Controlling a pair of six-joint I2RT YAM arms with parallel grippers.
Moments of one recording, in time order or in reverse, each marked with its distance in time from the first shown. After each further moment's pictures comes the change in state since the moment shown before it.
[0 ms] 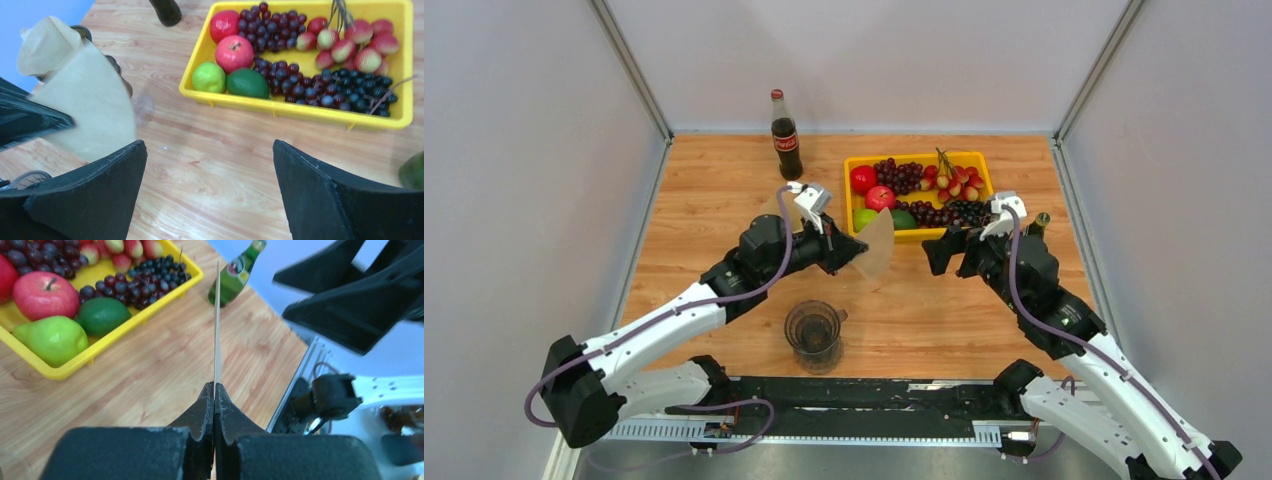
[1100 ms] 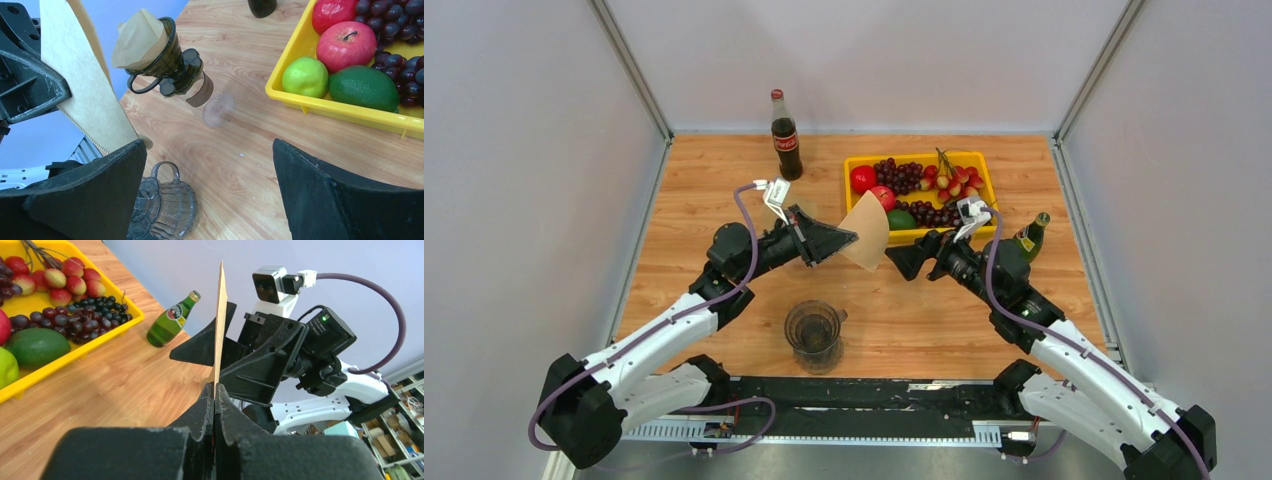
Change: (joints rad) left arm 0.166 -0.105 -0.191 0.427 0.200 -0.372; right arm 0.000 0.079 -0.259 0.483 -0.290 0.248
